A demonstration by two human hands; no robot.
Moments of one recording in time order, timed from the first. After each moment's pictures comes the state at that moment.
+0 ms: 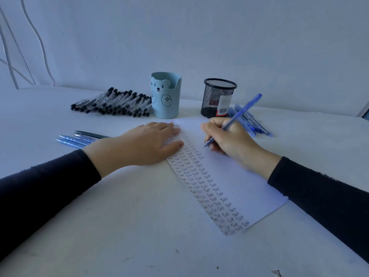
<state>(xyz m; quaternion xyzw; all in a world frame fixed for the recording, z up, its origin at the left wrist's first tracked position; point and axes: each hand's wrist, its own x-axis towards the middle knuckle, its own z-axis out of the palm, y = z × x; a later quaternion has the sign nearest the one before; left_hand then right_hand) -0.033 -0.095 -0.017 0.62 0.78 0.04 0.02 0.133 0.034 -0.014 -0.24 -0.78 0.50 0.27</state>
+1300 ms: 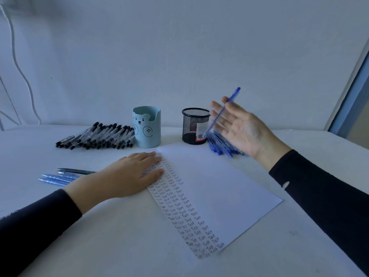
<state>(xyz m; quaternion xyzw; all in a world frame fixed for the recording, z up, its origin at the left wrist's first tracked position) -0.042 -0.095 -0.022 0.63 0.78 0.05 0.01 0.168 0.104 0.050 -0.12 -0.48 0.78 0.37</state>
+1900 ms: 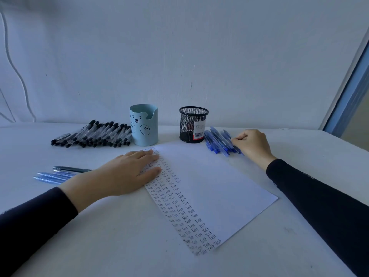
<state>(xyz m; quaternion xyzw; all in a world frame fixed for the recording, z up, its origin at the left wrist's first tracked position) -0.042 -0.094 -0.022 0.63 0.78 0.05 0.01 0.198 0.171 -0.021 -0.46 -0.78 0.19 0.37</state>
